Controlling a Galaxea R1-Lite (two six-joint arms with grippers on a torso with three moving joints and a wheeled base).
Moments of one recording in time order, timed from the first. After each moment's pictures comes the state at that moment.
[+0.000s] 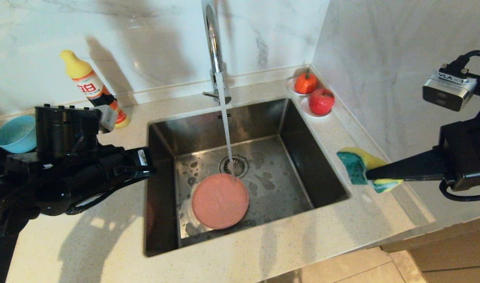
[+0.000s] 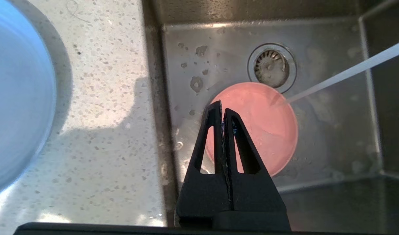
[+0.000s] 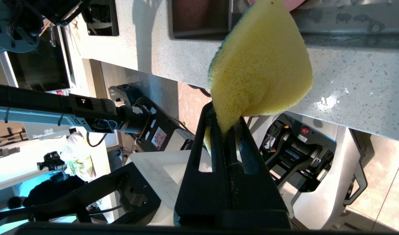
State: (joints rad) left arm -0.32 1.55 -0.84 -0.36 0.26 -0.28; right arm 0.37 1.37 -1.39 0.63 0.57 0.37
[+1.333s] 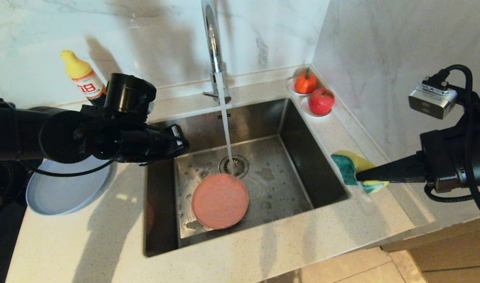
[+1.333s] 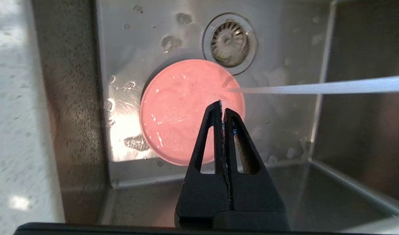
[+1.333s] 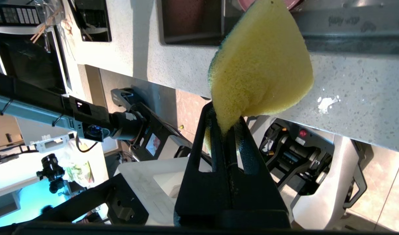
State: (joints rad) left arm -0.34 1.82 -1.36 0.09 0.12 -0.55; right arm 0.34 1.39 -1.32 0.54 0.57 0.37
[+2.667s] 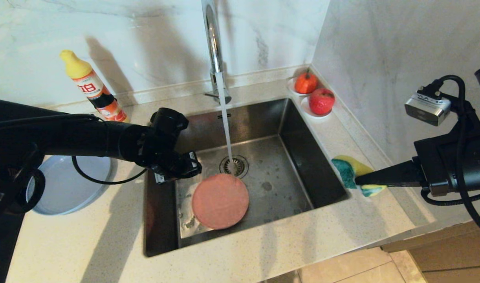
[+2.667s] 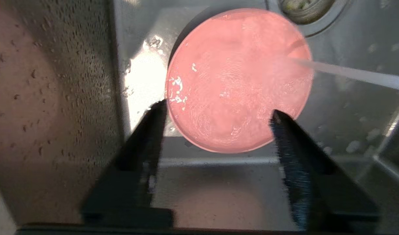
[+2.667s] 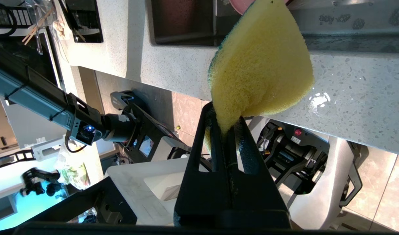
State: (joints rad) left arm -0.32 2.09 -1.54 0.28 0.12 -0.58; right arm 0.32 1.40 -1.28 0.50 0.57 0.35
